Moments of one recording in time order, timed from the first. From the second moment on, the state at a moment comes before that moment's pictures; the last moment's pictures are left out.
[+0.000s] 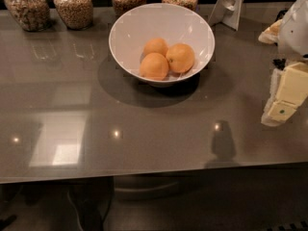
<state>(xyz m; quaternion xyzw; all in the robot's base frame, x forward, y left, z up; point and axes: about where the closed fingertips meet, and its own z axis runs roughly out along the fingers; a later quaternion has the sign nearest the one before) 0.438 -0.217 0.976 -0.60 0.78 -0.03 0.16</state>
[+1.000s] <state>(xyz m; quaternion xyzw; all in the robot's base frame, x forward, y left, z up) 0.476 -0.197 0.985 -0.60 0.75 -0.01 0.28</state>
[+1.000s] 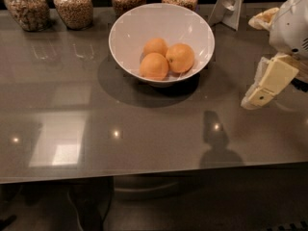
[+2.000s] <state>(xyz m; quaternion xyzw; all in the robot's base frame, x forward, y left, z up) 0.547 -0.166 1.004 -0.59 0.71 -0.01 0.39</state>
